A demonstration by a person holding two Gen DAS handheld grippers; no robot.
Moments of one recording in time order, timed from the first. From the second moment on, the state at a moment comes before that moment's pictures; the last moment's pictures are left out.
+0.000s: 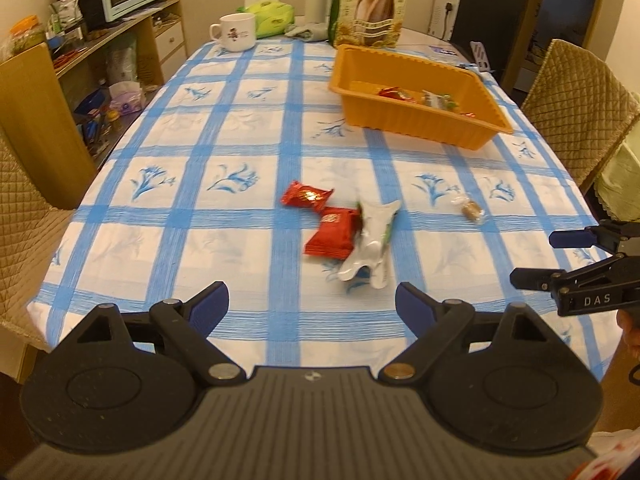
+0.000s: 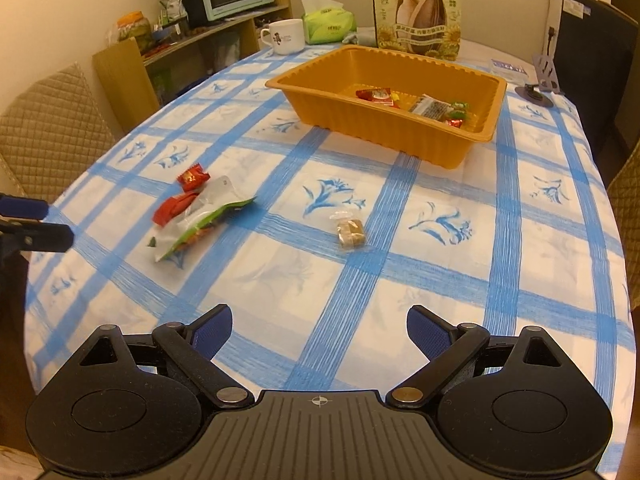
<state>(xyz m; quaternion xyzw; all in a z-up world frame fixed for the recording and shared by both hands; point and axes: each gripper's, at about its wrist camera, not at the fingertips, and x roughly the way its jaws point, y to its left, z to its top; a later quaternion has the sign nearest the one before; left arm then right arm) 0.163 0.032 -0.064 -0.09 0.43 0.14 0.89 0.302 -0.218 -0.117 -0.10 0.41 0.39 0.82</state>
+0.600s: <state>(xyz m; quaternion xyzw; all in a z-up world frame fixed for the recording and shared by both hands) 0.159 0.079 -0.074 -0.11 0.43 0.19 0.88 0.355 -0.179 -0.137 -0.13 0.38 0.39 0.83</state>
